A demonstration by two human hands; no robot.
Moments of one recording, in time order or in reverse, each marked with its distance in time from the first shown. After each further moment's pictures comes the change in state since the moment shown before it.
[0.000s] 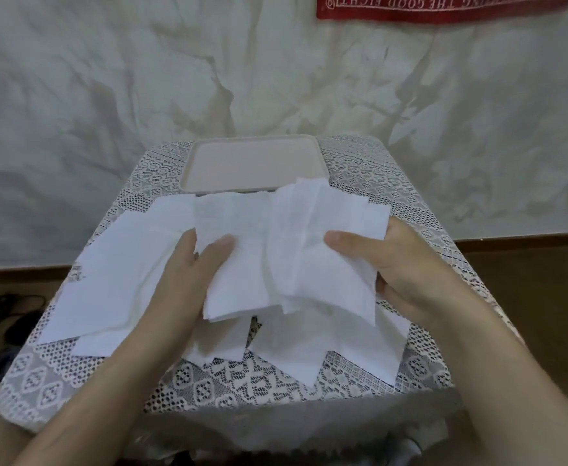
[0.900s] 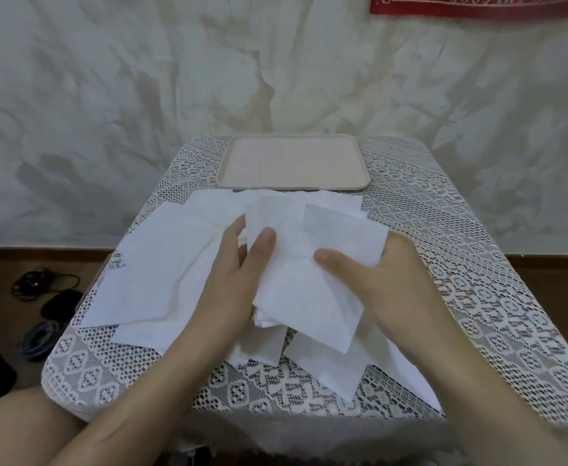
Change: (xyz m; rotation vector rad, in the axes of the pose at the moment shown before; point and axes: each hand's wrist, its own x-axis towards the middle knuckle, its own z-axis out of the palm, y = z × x) left_hand 0.002 -0.003 0.005 0.025 0.059 0.022; right_hand 0.003 0.012 0.059 -0.317 0.132 -0.149
